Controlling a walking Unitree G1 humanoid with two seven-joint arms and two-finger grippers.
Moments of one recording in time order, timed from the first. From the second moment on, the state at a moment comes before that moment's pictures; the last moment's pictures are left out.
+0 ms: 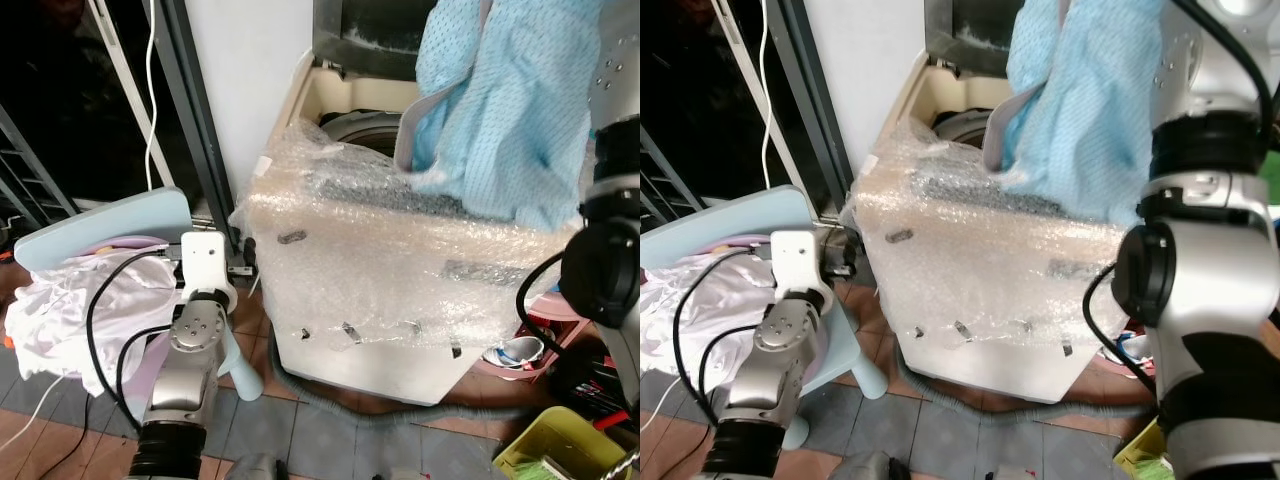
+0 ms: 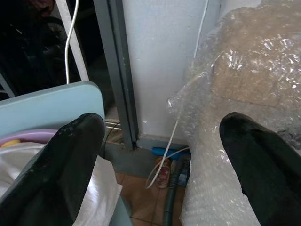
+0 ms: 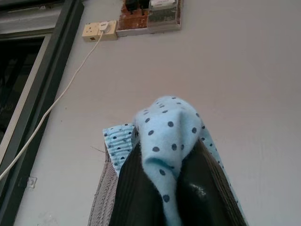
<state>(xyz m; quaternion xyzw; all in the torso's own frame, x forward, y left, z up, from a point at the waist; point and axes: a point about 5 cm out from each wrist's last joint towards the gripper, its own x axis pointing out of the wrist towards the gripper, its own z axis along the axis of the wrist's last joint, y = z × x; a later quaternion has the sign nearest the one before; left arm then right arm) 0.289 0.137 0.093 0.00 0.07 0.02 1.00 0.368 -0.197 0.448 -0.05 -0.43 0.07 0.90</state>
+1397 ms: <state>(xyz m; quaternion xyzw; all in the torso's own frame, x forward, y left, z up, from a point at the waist) 0.287 0.120 0.090 0.01 0.08 0.00 1.00 0.328 -0.232 0.179 -0.12 -0.10 -0.05 0.99</state>
